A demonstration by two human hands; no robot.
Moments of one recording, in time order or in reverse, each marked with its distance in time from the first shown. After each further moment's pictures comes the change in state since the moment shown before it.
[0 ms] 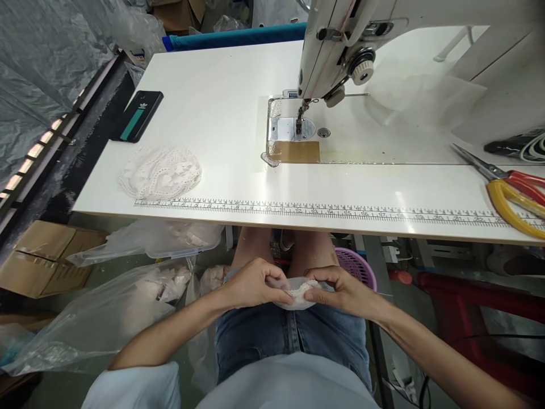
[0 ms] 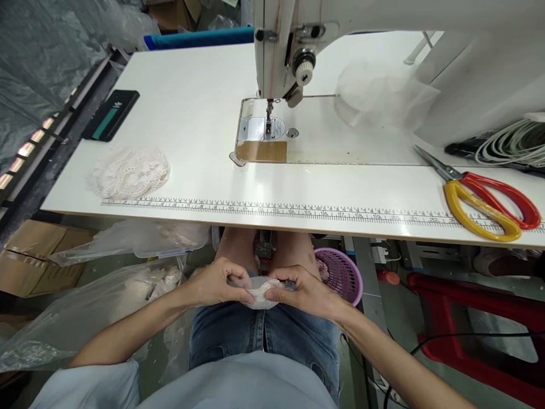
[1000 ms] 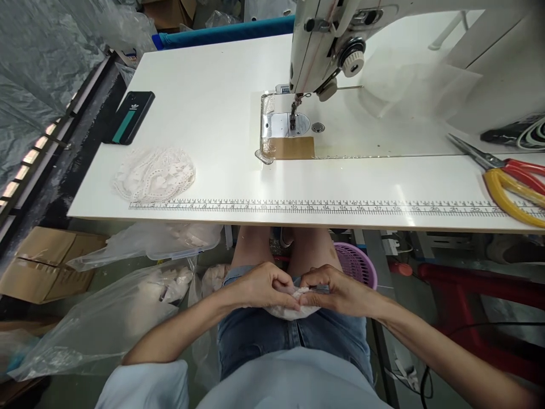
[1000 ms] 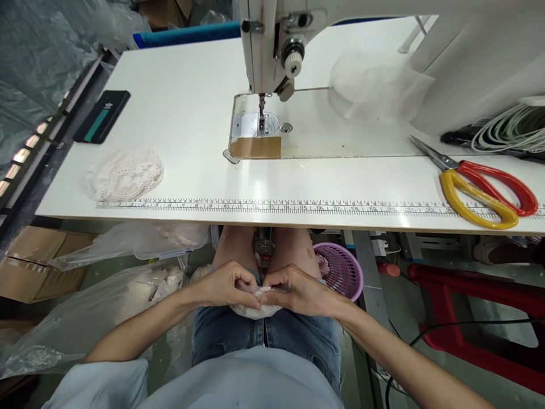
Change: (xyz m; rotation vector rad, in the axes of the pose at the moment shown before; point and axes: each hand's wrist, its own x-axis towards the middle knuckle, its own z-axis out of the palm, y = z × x) left_hand 0.012 -0.007 0.010 -0.107 -0.180 0.001; right_hand 0.002 -0.003 0.002 -0.144 -0.127 -0.033
